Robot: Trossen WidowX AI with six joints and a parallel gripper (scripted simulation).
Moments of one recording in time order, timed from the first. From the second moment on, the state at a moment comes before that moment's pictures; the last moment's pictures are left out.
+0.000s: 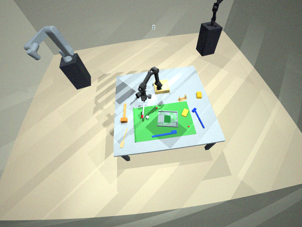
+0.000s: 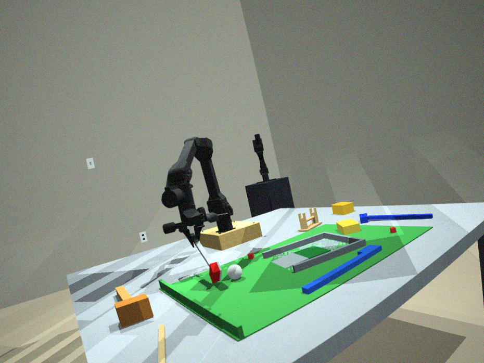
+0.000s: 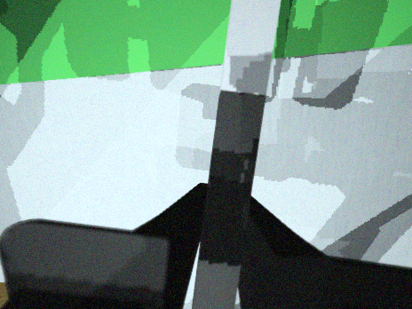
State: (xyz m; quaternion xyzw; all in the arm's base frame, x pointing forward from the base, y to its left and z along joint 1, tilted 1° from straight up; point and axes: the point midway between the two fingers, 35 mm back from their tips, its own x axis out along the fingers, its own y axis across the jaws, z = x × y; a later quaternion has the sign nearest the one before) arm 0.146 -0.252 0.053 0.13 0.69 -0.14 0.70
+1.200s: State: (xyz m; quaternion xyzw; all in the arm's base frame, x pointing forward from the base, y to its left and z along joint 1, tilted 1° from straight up) arm 0.186 -0.149 0.065 0.14 0.70 -0.13 0.69
